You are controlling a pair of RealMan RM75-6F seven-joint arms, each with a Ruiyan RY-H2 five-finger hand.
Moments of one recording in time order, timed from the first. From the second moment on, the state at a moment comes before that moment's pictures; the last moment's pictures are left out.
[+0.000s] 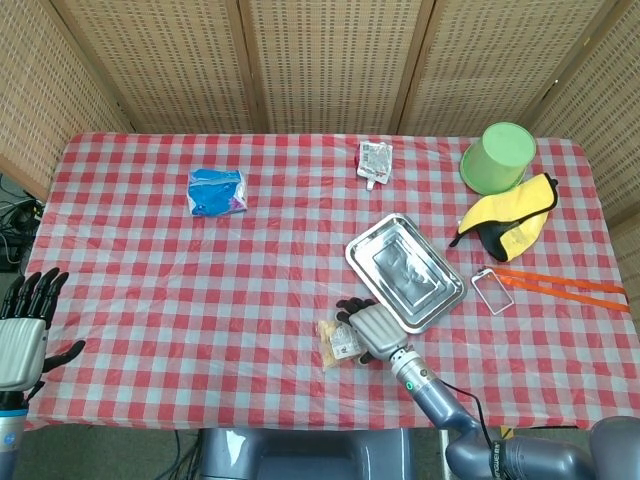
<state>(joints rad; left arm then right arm) -0.09 -1.24 -0.06 -1.55 1.53 1.55 0.14 0.61 -1.68 0.11 -1.49 -1.30 0.93 -0.32</state>
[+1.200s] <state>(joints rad) -0.10 -1.25 -0.06 -1.55 1.53 1.54 0.16 0.63 -1.59 0.30 -1.41 -1.13 1.09 -0.37</state>
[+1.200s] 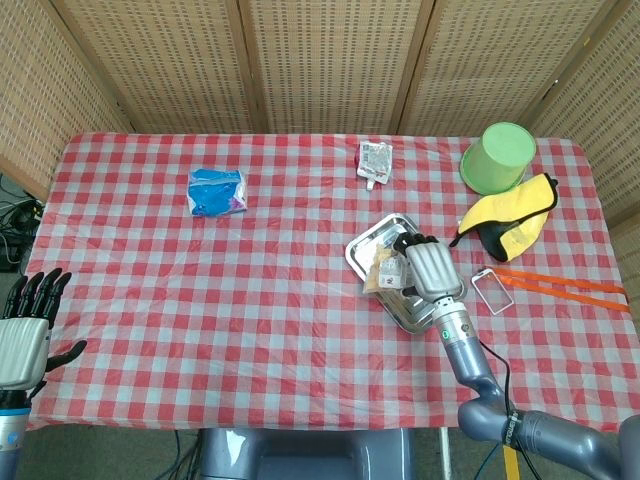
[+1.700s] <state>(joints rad) -0.10 -1.25 -0.05 -1.55 1.53 1.54 0.15 0.65 -1.59 0.30 -1.36 -1.04 1.04 -0.39</state>
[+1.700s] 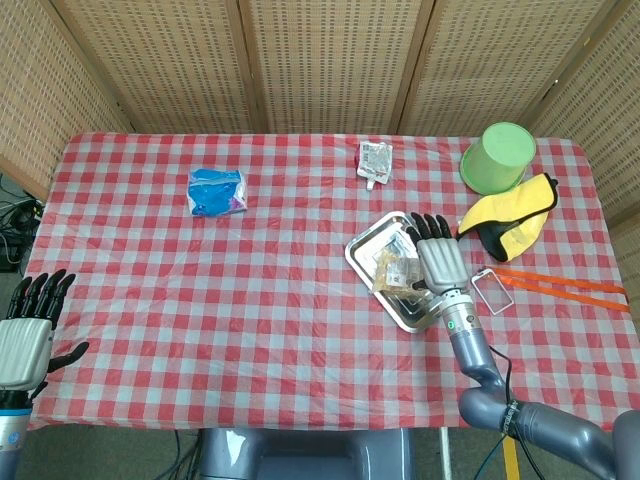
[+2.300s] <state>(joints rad) -0.10 -1.24 -0.05 -1.55 1.54 1.54 0.15 0.55 -1.48 0.23 -1.47 -1.10 1.15 -0.38</state>
